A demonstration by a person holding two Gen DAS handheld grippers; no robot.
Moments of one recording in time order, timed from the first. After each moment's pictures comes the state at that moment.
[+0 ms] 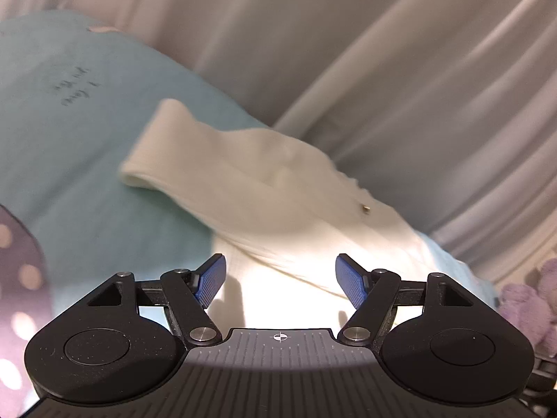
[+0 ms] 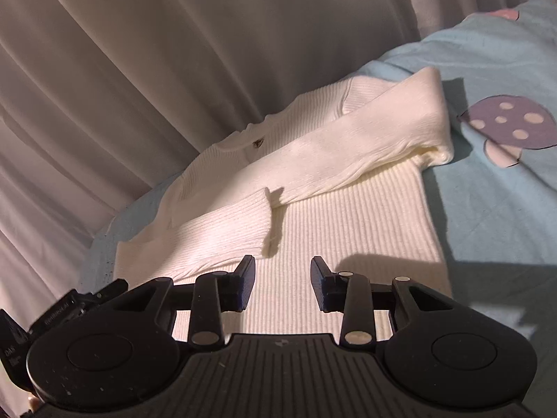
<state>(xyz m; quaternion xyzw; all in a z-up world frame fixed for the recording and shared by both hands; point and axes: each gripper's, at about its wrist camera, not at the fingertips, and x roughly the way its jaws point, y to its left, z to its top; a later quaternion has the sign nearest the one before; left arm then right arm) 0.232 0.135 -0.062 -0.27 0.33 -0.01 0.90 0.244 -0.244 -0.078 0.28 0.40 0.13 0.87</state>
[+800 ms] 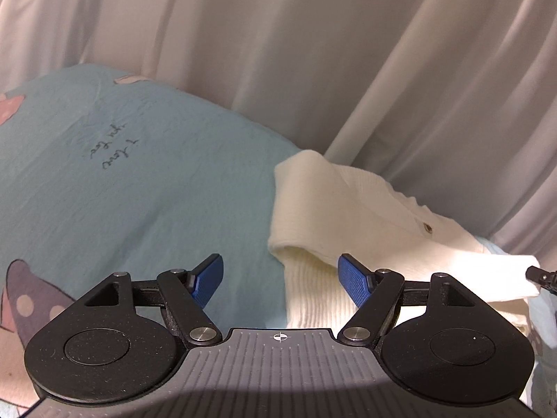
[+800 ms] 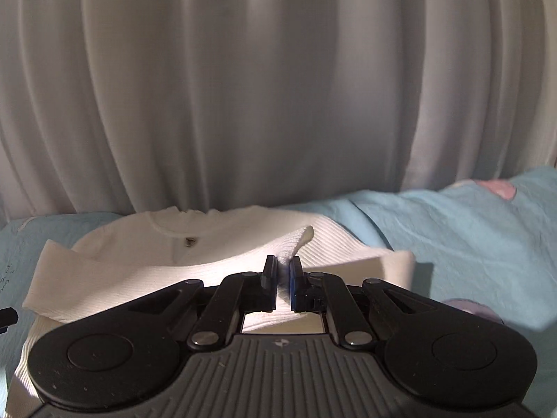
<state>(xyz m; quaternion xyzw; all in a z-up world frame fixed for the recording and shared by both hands) 0.256 0.142 -0.058 -0.18 0.32 0.04 0.93 0.313 -0.250 -0.047 0.07 0.30 0.03 0.95</state>
